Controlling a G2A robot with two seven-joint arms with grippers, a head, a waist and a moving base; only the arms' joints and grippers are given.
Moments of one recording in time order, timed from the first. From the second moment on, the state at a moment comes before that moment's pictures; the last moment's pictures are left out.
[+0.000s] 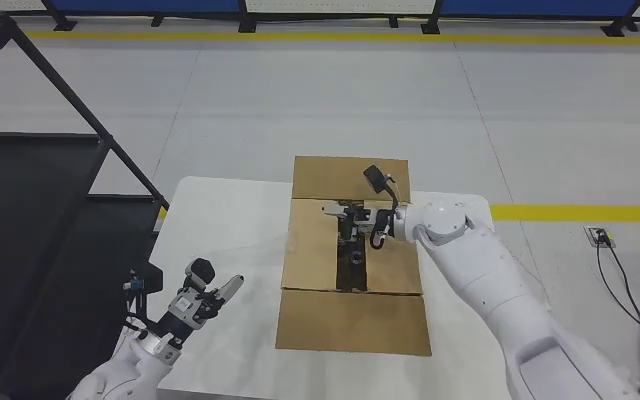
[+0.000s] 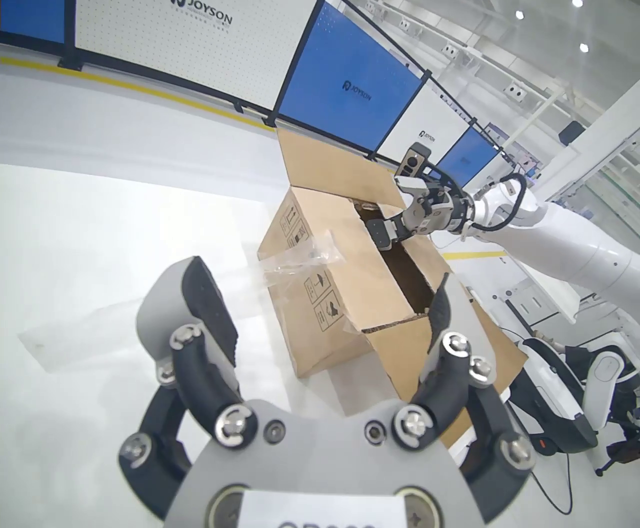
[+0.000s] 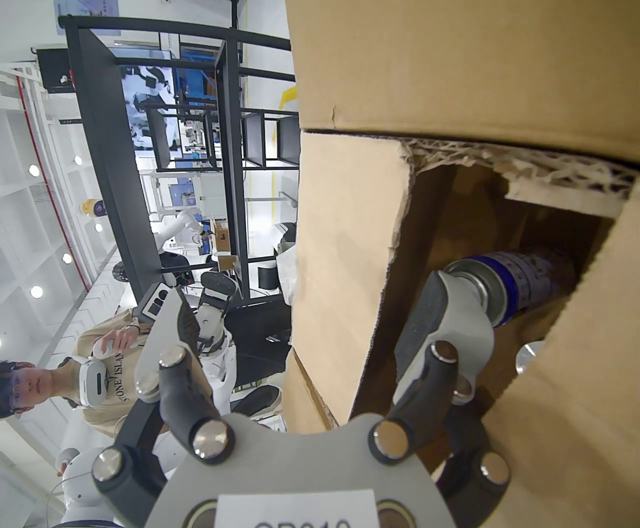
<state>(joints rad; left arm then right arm) 1.52 -1.14 -1.63 -1.89 0.64 -0.43 -0.23 -0.23 -1.43 0.74 -0.51 0.33 -0.26 0.99</state>
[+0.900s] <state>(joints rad) 1.40 -1.15 -1.38 -1.88 0.98 -0.36 -0.30 -0.12 -1.53 0.81 -0.35 0.58 -0.40 1.28</state>
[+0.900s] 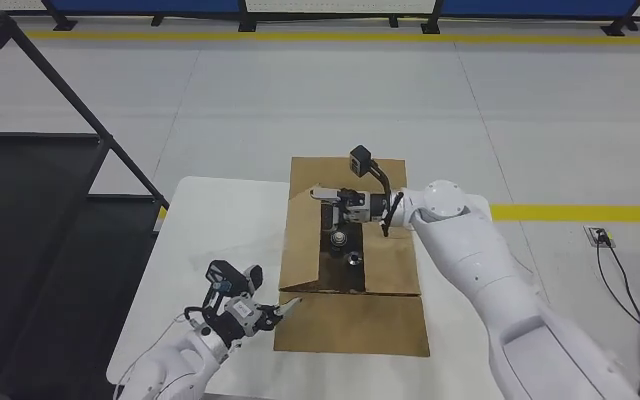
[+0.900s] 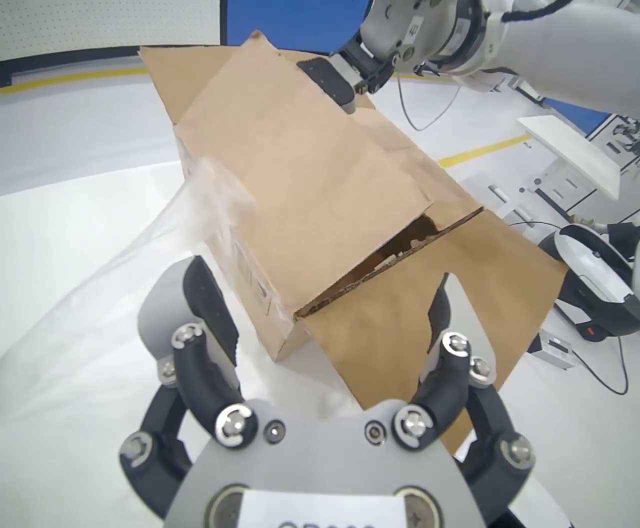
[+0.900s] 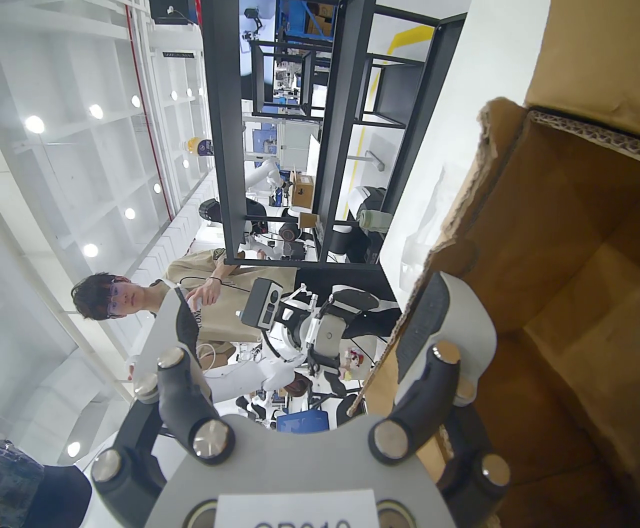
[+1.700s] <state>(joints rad) 1.38 -1.18 -1.37 -1.86 0.96 -0.15 -0.12 -0.07 -1.58 0.82 -0.28 0.59 -0.46 1.36</state>
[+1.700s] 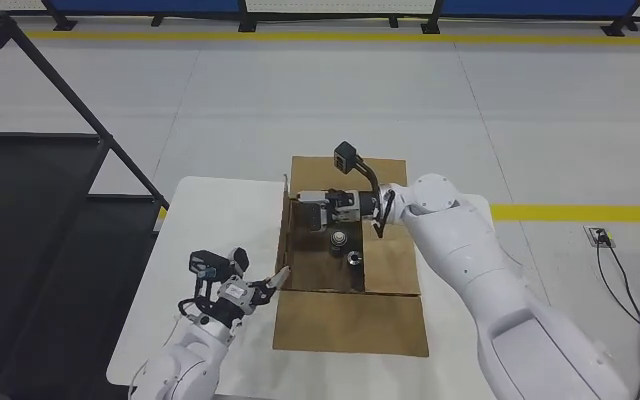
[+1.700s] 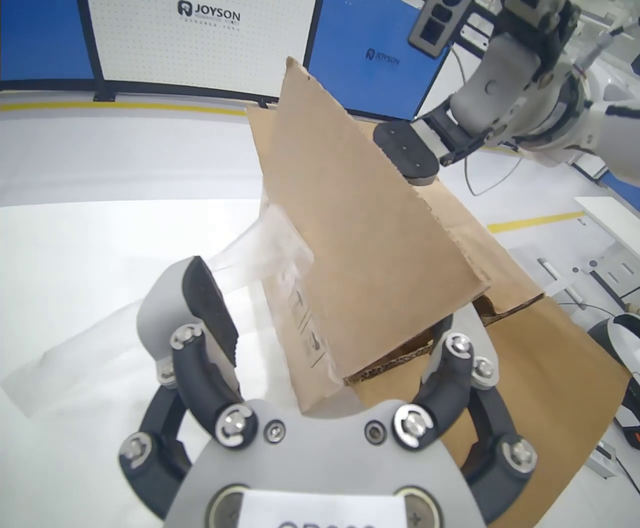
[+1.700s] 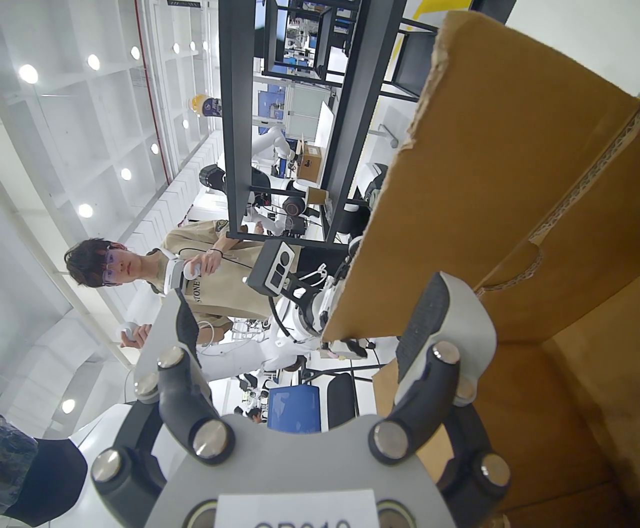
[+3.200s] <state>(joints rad) 1.46 -1.17 -1.57 -1.76 0.85 -0.16 -0.17 -0.10 -1.59 0.87 -0.23 0.52 -0.42 1.32</state>
